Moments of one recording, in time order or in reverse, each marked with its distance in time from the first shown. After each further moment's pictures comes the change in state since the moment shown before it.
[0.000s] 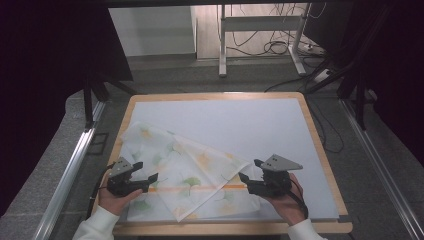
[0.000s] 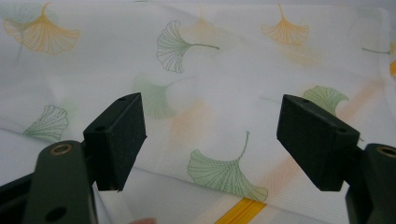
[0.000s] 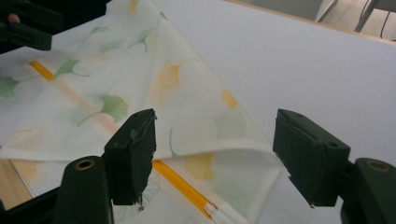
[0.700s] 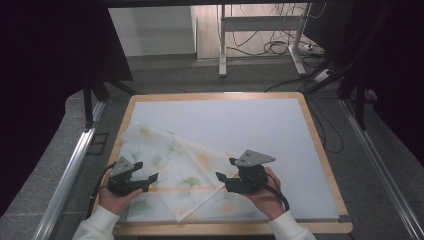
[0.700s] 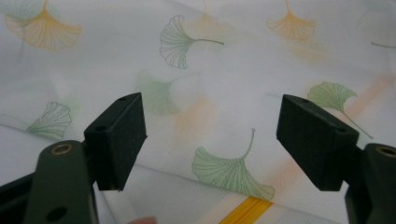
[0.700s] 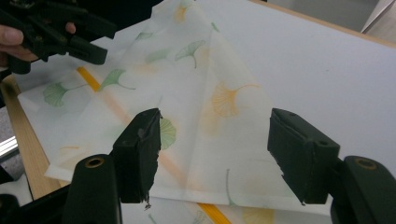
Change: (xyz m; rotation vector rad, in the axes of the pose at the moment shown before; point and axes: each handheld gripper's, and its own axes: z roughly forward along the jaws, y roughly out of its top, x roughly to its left) left arm 0.000 0.000 0.002 0.013 0.012 0.006; right arm 0.036 0.027 0.034 0.027 0.123 -0.065
